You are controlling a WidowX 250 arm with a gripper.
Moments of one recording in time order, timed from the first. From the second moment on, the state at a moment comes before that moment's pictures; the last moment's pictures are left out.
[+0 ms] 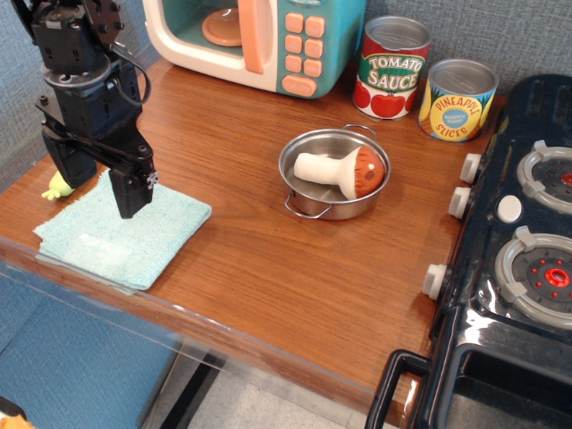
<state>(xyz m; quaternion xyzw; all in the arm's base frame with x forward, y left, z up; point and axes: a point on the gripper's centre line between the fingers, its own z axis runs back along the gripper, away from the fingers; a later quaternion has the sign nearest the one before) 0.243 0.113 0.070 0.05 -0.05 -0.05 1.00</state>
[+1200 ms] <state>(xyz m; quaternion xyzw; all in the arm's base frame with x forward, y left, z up) 0.296 0.203 0.030 0.06 -0.02 0.15 0.99</state>
